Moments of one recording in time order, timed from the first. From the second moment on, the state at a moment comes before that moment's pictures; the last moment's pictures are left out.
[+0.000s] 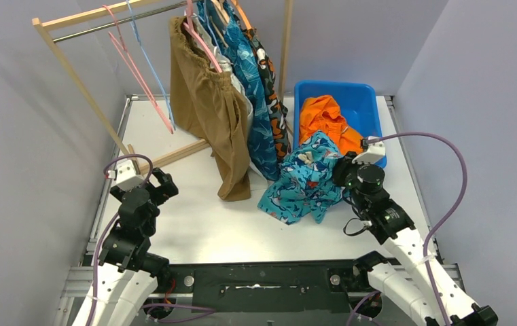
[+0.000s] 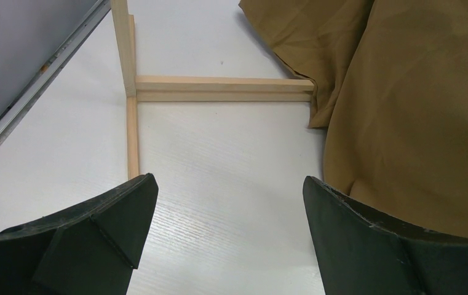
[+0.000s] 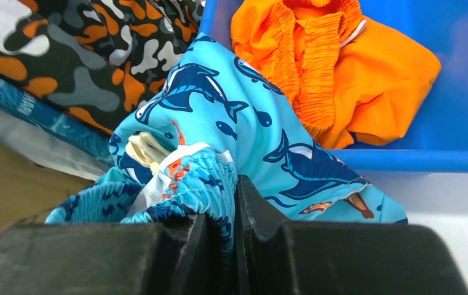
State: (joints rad) left arm -0.31 0.42 0.53 -0.42 -0.52 -0.46; right arm 0.42 0.72 0.62 -0.17 0.26 0.39
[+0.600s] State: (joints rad) left arm -0.31 0.42 0.53 -0.42 -0.51 -0.46; right arm 0.38 0.86 1.02 -0.43 0.46 0.46
